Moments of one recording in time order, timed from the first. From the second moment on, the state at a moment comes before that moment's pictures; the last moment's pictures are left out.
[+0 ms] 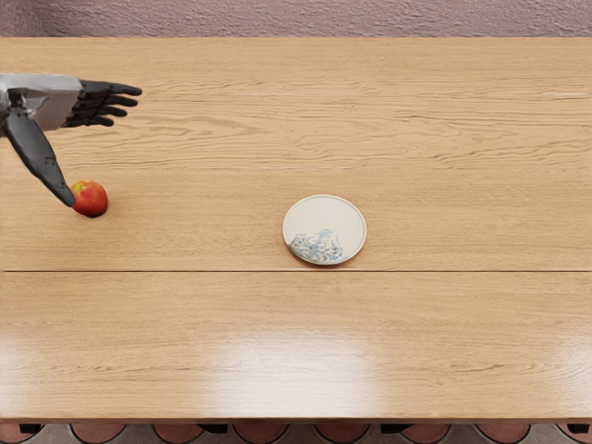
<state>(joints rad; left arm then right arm) -1.30 1.09 -0.20 -1.36 0.48 -0.61 0.12 -0.06 0.00 -0.19 0.33 -0.04 -0.06 0.26</state>
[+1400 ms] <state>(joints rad) -1.22 0.97 -0.19 -1.67 1.22 -0.32 0.61 -0.05 0.00 -0.18 0.33 -0.04 -0.06 0.26</state>
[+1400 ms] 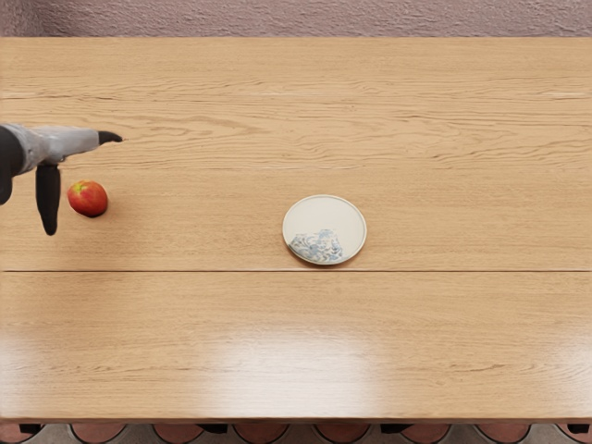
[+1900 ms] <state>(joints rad) -1.18 0.88 -0.11 -1.59 1.30 -0.22 0.61 -0.05 0.00 -0.18 0.33 -0.04 -0.06 0.26</state>
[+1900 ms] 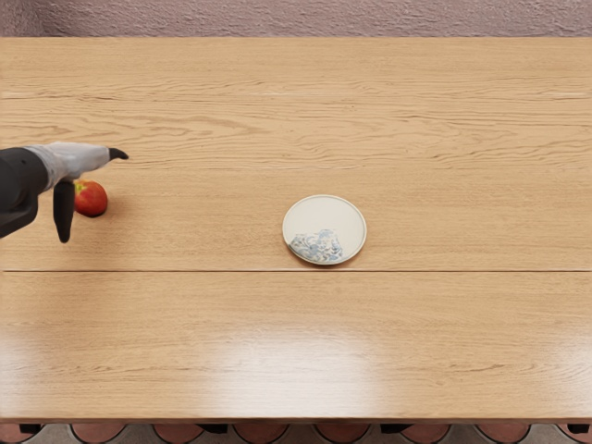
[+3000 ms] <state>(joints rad) -1.15 0.78 -0.09 -1.39 1.34 -0.15 0.61 -0.06 0.00 -0.19 0.33 -0.04 -0.06 0.26</state>
